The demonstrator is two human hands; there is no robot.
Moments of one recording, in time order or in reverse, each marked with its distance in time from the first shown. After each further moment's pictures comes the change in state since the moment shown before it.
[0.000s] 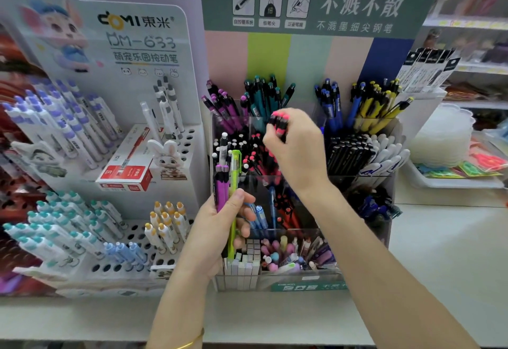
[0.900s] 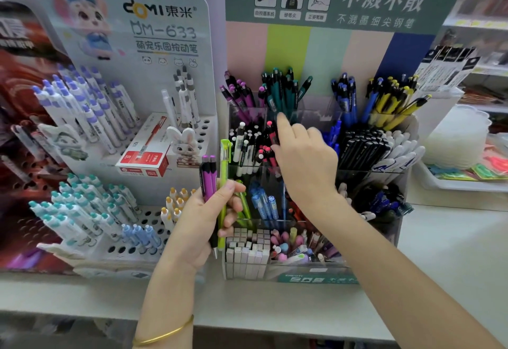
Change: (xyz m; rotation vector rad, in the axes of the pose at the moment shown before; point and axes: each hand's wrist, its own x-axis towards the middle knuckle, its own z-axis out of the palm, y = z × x) left_hand -0.010 0.005 -0.031 -0.095 -0.011 0.017; right_hand -0.030 0.006 0.019 -0.936 0.012 -0.244
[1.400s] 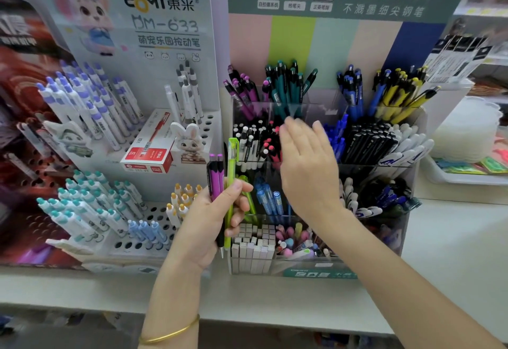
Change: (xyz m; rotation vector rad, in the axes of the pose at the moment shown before) left_hand -0.003 -0.004 -0.001 0.024 -0.025 0.001; right_hand -0.025 0.001 0.010 0.331 0.141 -0.103
